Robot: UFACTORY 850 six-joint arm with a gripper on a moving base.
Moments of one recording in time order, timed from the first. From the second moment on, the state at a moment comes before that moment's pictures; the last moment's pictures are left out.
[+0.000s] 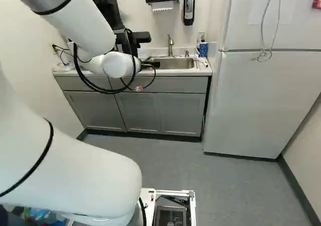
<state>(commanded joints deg) 0.8 14.7 -32.3 0.0 26.5 0.0</state>
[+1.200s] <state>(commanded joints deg) 0.2 16.1 -38.4 0.0 26.5 0.0</state>
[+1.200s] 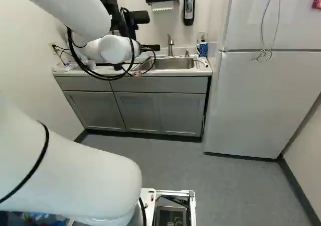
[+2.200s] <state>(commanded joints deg) -1.1 14.7 -45.5 0.0 26.4 0.0</state>
